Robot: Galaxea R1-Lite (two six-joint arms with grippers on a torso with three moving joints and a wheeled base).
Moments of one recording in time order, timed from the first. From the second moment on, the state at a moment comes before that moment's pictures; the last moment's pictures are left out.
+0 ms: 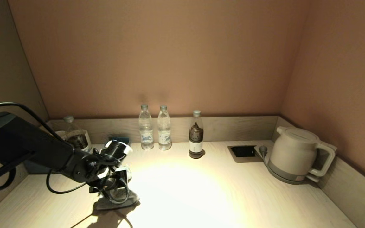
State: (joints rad) left arm -0.42 2.20 -1.13 0.02 0.38 -0.63; right arm 0.01 0.00 0.00 0.00 0.02 -0.05
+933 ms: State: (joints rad) left arm -0.18 2.18 -1.05 0.04 0.46 -0.61; right arm 0.01 0.00 0.00 0.00 0.02 -0.05
